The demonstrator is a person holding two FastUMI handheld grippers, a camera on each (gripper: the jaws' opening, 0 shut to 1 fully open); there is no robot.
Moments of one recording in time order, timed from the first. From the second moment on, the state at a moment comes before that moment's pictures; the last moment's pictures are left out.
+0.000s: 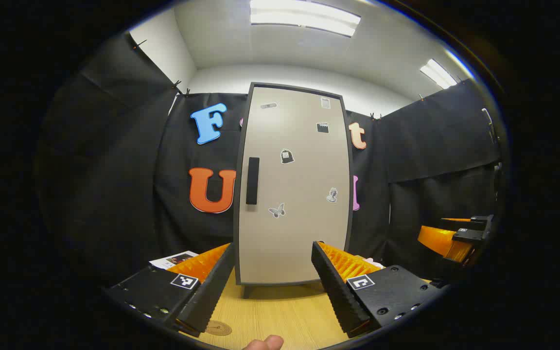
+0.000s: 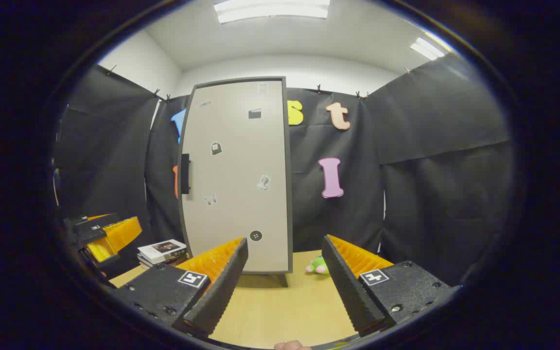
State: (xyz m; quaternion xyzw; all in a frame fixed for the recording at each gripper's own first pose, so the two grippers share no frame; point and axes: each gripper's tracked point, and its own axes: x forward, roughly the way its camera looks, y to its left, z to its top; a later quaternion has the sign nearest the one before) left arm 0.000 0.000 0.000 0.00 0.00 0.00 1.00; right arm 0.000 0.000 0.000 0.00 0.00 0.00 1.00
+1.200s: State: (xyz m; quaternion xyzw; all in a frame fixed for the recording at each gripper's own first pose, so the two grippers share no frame) left arm 0.011 0.005 -0.008 0.00 0.01 0.00 1.00; right arm 0.015 0.007 -0.009 -0.01 0.01 0.00 1.00
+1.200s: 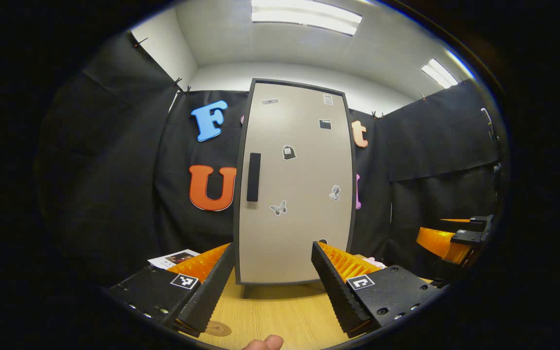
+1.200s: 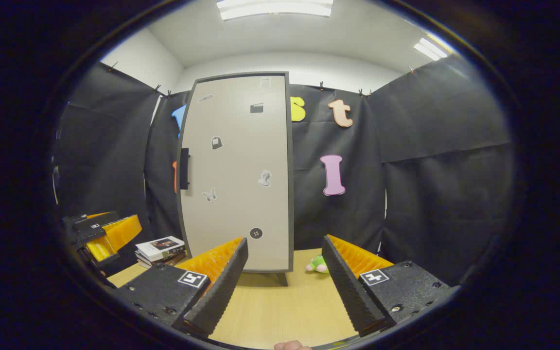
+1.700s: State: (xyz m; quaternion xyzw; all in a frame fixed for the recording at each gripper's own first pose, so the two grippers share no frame) left arm 0.016 0.016 -0.011 0.01 0.01 0.00 1.00; right arm 0.057 0.060 0.002 -0.01 0.01 0.07 1.00
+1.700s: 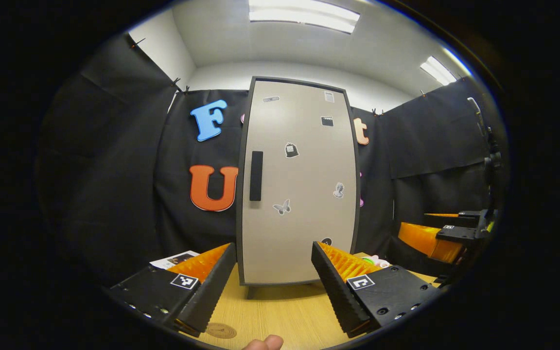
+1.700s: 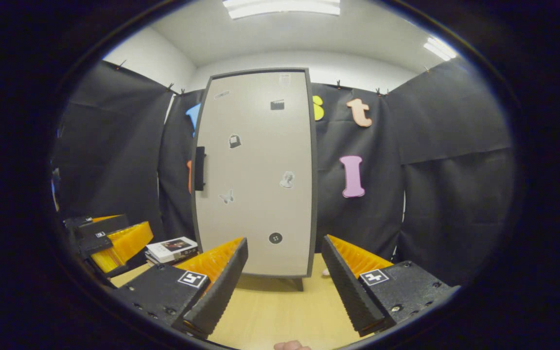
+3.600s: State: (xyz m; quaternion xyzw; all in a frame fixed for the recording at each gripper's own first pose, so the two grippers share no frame) left arm -0.023 0.112 -0.016 0.02 0.02 0.08 1.00; right arm 0.308 0.327 0.061 -0.02 0.03 0.14 0.99
